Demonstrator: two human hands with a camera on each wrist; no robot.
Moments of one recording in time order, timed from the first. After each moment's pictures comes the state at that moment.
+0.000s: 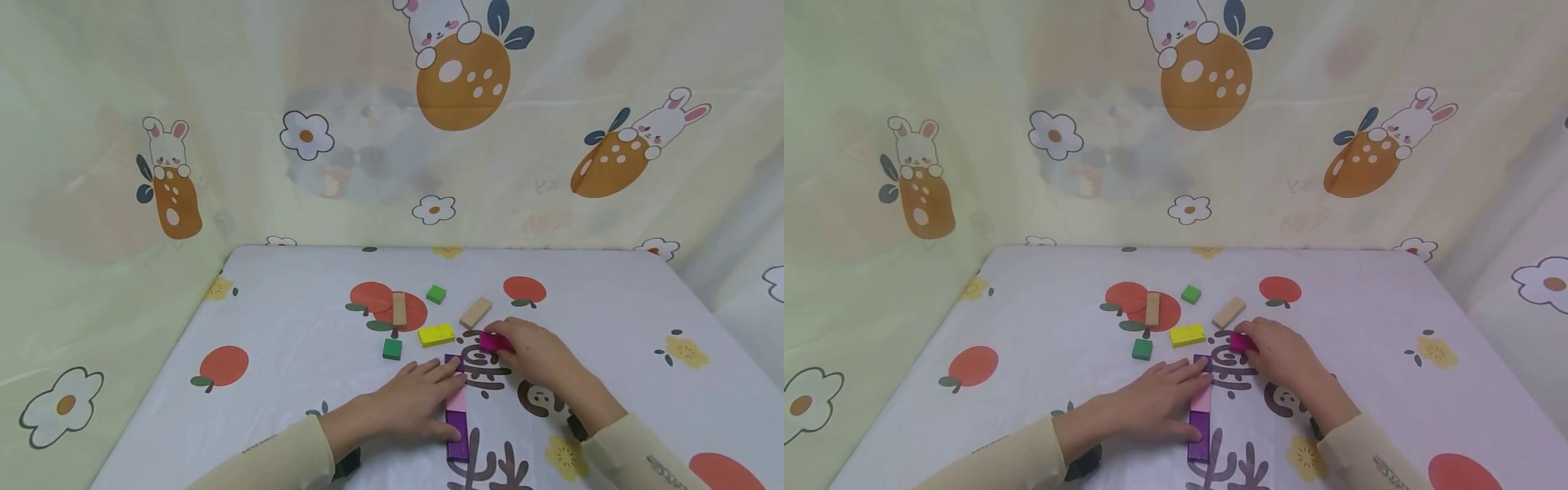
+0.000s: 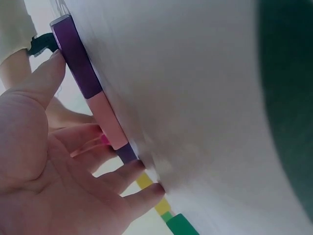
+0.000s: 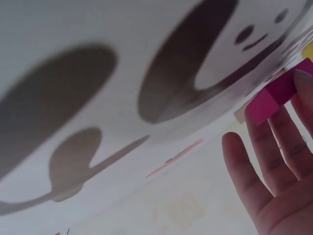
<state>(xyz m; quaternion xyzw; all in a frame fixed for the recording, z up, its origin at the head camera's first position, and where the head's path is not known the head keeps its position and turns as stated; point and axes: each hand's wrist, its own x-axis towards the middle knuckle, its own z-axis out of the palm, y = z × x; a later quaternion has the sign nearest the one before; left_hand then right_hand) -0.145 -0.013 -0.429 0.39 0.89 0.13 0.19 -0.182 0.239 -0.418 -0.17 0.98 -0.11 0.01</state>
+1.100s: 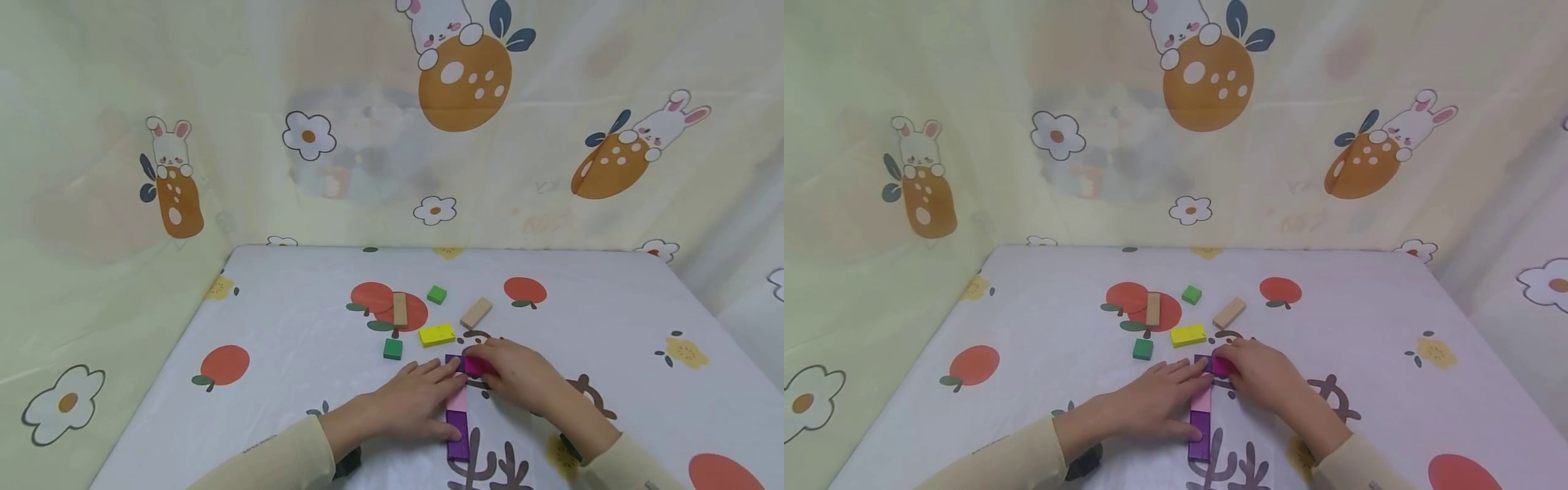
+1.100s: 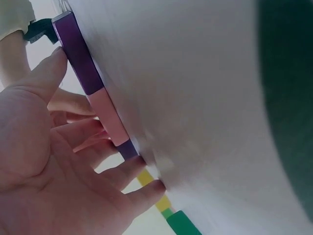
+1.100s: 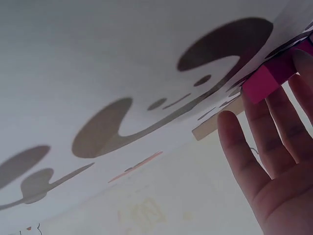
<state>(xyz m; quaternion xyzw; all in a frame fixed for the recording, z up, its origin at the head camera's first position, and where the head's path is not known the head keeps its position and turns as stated) -0.146 -0.014 -0.428 0.39 0.89 0.12 0.18 -0.157 0.215 -0.419 -0.24 0.96 -0.11 0.01</state>
